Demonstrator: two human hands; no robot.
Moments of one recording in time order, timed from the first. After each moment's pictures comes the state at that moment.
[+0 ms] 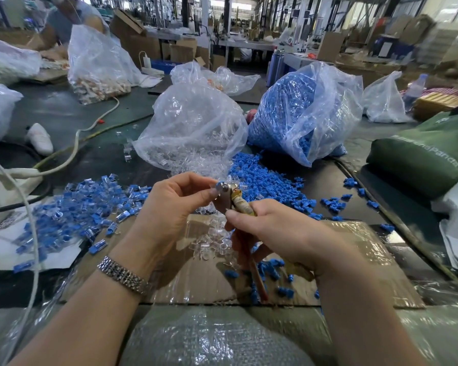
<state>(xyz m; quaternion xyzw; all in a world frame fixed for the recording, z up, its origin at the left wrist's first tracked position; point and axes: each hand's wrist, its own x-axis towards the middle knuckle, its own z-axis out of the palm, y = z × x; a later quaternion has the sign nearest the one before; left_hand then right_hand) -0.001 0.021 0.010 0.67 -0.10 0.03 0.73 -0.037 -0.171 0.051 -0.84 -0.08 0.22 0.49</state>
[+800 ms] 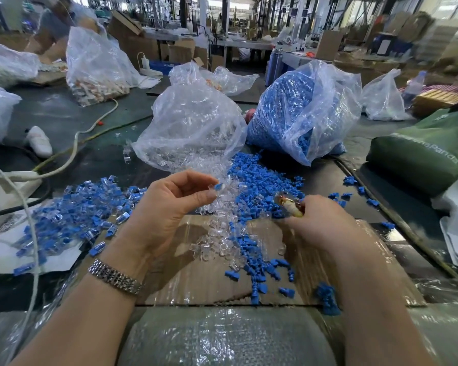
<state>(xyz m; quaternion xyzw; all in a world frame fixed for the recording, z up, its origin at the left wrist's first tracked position) 0.003 0.032 0.009 0.63 -0.15 -0.03 0.76 -0.007 -0.231 0.026 -0.98 0.12 0.05 0.13</state>
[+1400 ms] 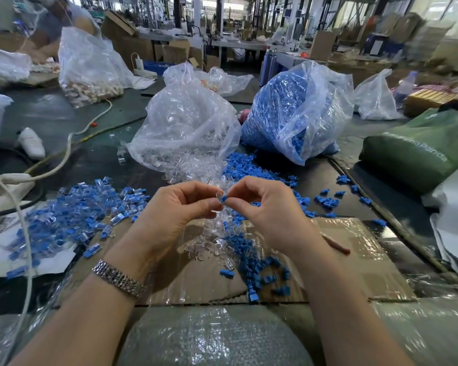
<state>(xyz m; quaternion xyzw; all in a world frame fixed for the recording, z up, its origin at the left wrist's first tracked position) -0.001 0.023 0.006 0.69 -0.14 -0.07 0.70 -0.017 -0.175 0.026 -0.88 -0.14 -0.09 0.45</state>
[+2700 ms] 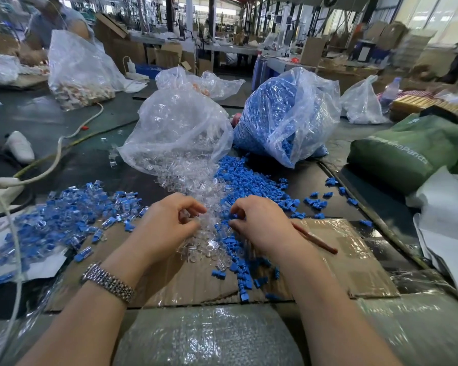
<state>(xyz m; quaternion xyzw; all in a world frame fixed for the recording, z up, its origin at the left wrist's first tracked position) 0.002 0.024 -0.006 0.92 -0.16 0.05 0.36 0.004 -0.178 0.009 -0.99 -0.06 0.00 0.14</state>
